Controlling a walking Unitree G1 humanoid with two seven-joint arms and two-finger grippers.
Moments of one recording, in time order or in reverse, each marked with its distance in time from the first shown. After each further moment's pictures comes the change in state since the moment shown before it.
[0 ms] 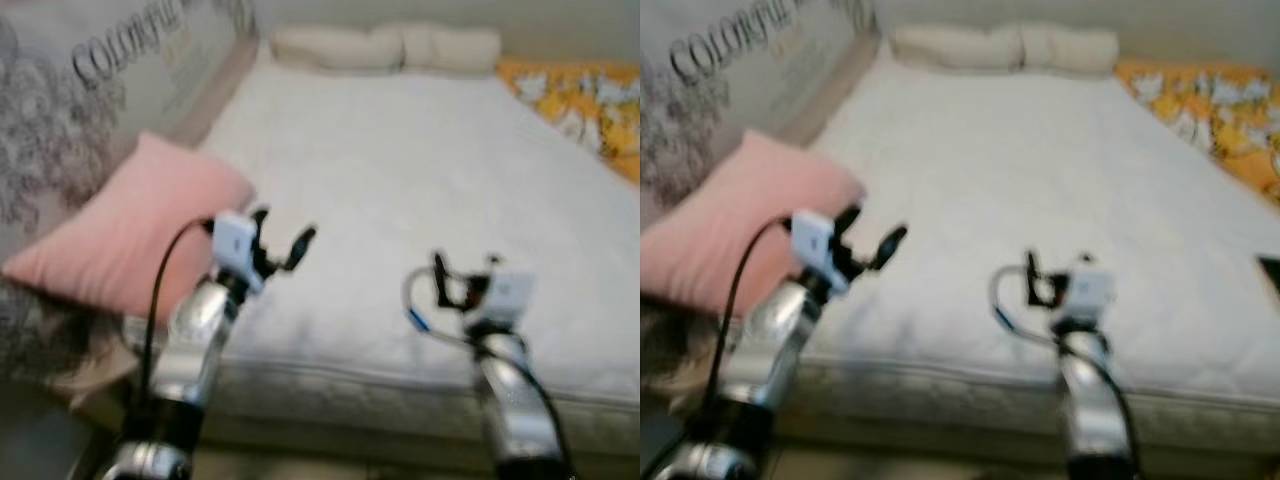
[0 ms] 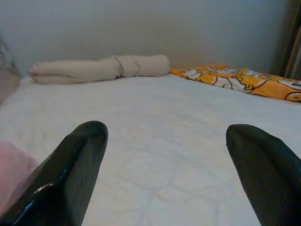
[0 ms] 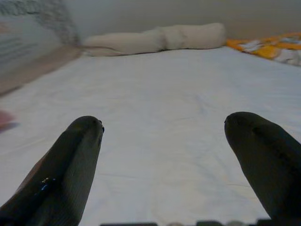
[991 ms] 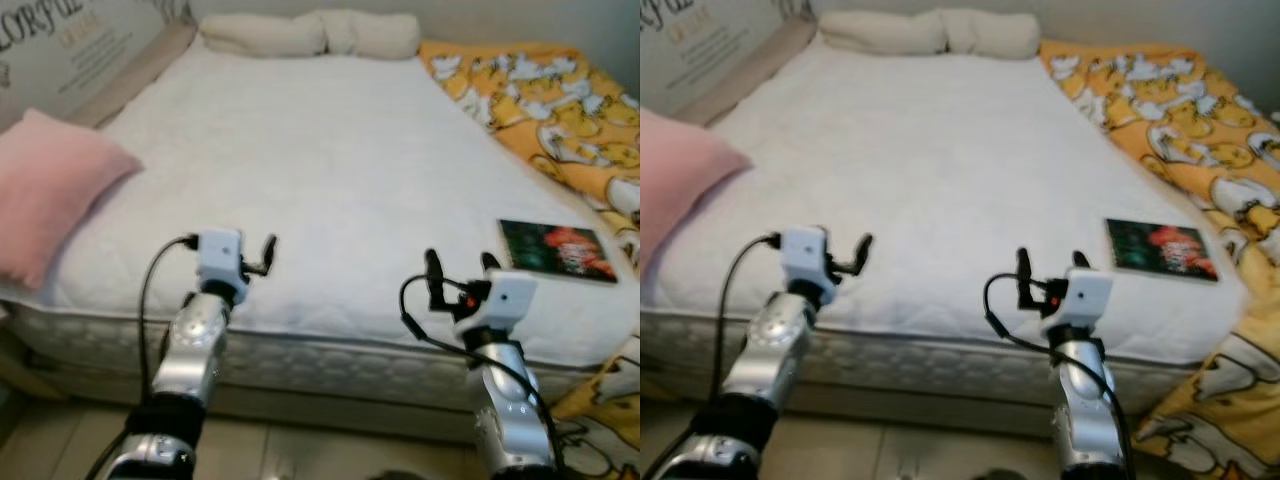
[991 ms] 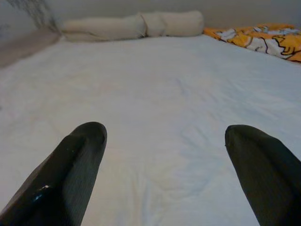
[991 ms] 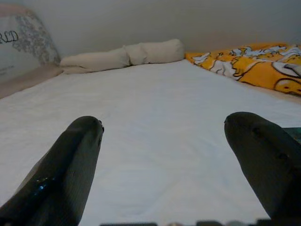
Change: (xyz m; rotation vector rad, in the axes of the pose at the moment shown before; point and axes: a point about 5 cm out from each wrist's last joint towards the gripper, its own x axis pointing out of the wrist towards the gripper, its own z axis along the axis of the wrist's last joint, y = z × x) left arm -0.007 0.023 -0.031 0.056 0.161 0.346; right arm -0.009 0.002 0.006 0.033 -0.077 0.021
